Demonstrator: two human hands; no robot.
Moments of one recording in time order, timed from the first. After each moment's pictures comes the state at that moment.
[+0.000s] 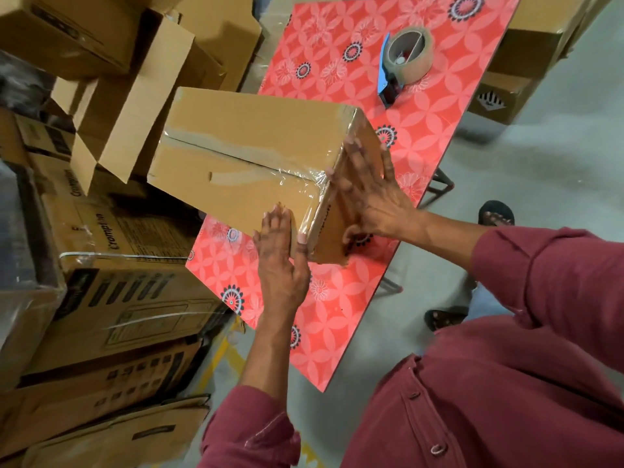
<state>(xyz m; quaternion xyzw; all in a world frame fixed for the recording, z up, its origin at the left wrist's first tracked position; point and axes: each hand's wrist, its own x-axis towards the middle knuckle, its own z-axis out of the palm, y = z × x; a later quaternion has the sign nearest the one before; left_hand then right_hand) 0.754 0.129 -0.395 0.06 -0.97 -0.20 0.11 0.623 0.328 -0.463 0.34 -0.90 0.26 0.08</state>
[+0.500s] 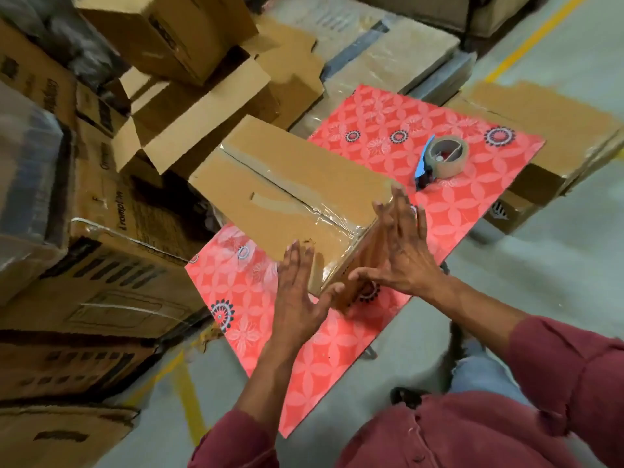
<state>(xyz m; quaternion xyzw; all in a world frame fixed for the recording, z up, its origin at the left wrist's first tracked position) 0.757 0.135 -0.395 0.08 -0.96 -0.23 0.13 0.614 0.343 -0.416 0.33 -0.87 0.36 0.05</state>
